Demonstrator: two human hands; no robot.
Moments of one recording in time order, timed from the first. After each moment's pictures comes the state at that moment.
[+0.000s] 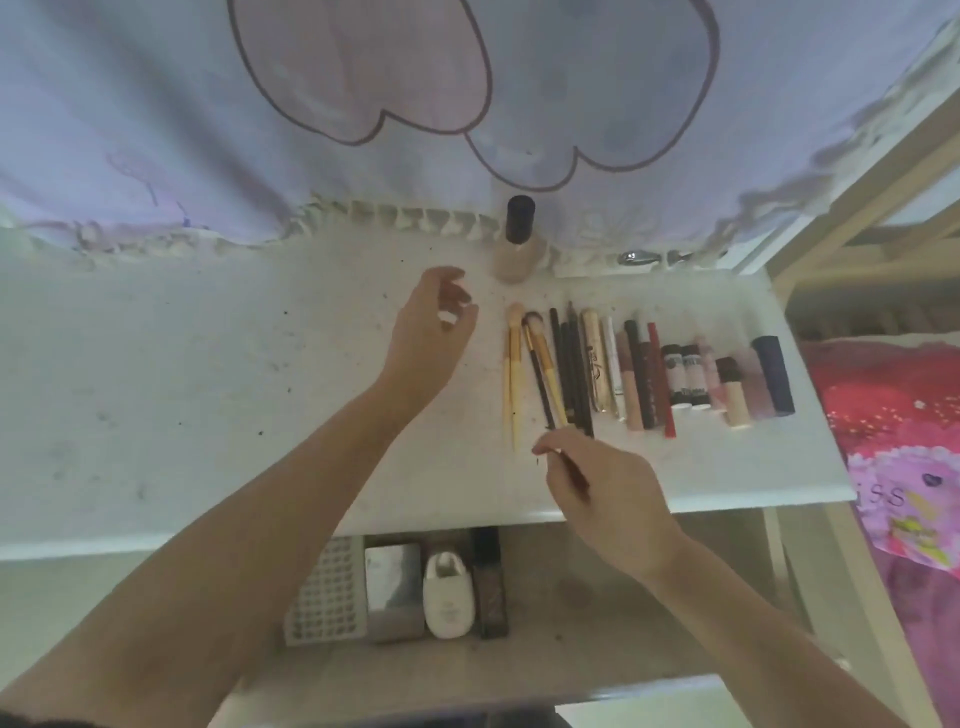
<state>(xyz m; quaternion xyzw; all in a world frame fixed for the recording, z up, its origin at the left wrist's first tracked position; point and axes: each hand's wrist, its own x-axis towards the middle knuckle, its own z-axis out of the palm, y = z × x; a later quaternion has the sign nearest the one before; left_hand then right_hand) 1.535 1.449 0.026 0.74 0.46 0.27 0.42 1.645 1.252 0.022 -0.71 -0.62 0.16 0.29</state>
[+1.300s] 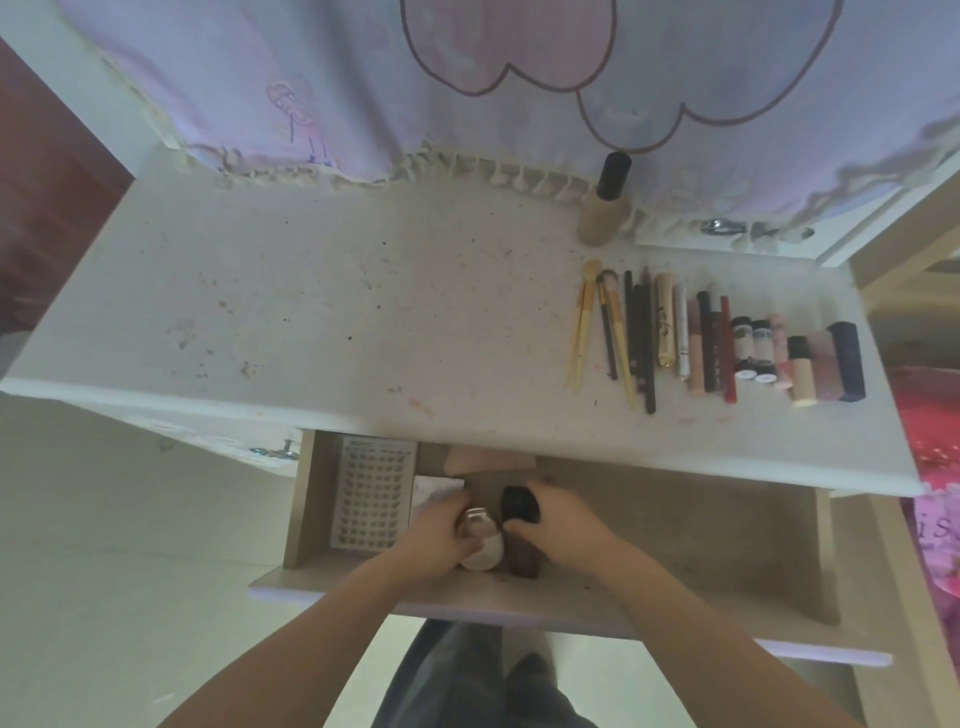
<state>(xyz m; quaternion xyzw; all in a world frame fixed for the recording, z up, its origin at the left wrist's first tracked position) 1.388 1.270 -0.104 0.73 0.50 -0.08 0.46 1.570 1.224 -0.094 -0.69 -0.56 0.44 0.08</state>
